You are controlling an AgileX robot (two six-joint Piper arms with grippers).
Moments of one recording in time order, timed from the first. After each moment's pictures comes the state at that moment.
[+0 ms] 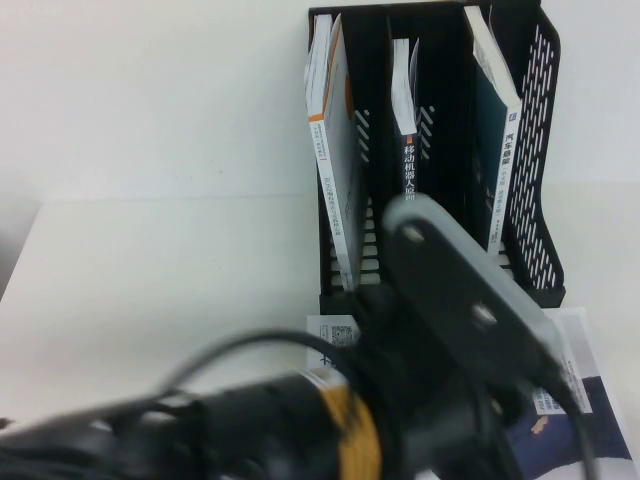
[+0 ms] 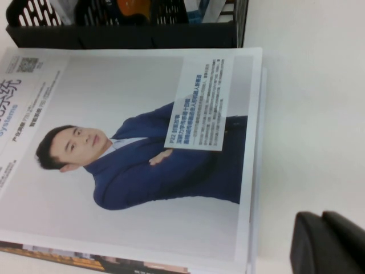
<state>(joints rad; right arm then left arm) 0.31 0.33 -0.34 0.01 0.71 0.18 -1.16 1.24 -0.94 0.60 0.13 -0.65</state>
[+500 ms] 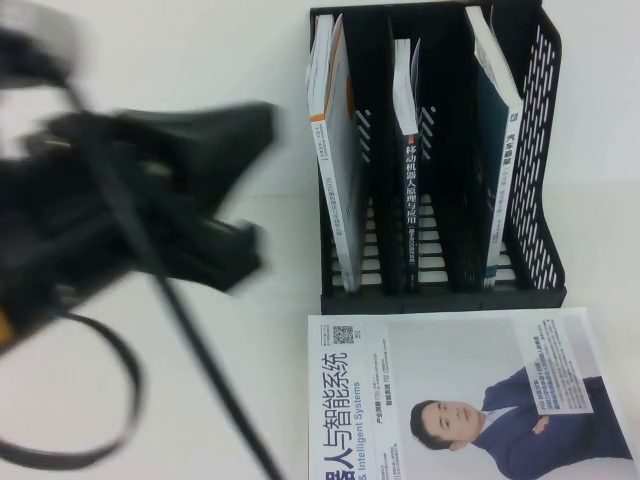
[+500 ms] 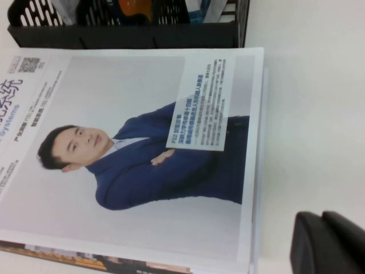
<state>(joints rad) 0.31 0.33 -0.34 0.01 0.71 0.18 -0.81 0.91 -0.92 0.58 0.13 -0.80</state>
